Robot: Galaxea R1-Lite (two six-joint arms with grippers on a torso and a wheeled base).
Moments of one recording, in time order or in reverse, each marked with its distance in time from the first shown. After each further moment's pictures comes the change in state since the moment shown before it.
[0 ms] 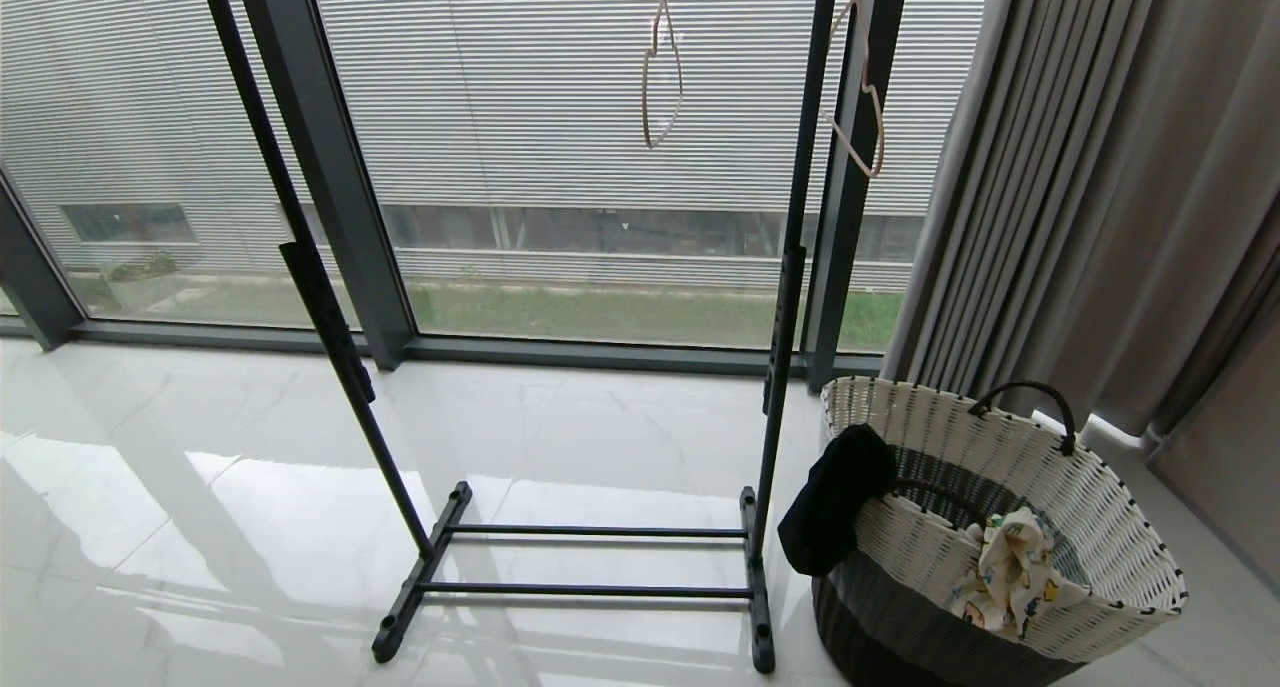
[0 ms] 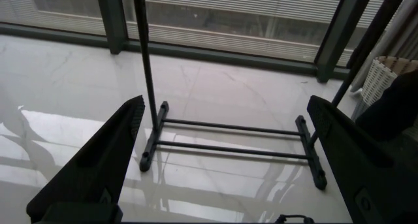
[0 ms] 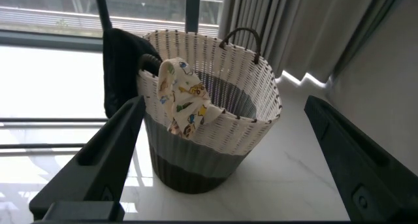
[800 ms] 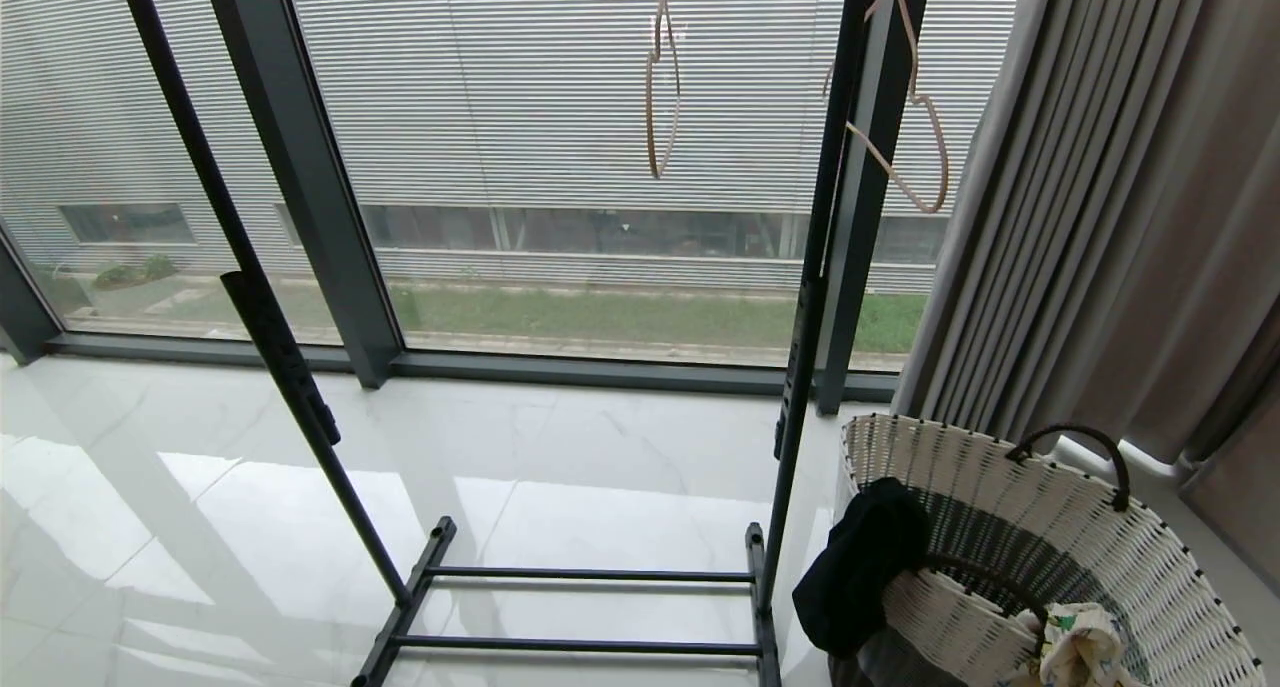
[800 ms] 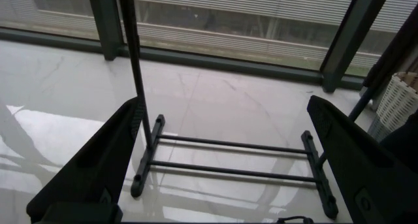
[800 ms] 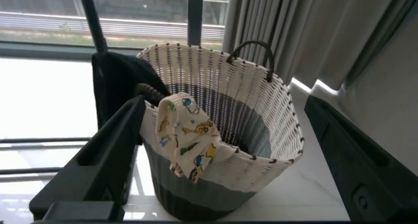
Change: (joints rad) left arm 0.000 0.000 0.000 0.000 0.000 -0.003; right arm 0.000 0.000 0.000 -0.001 0.000 0.031
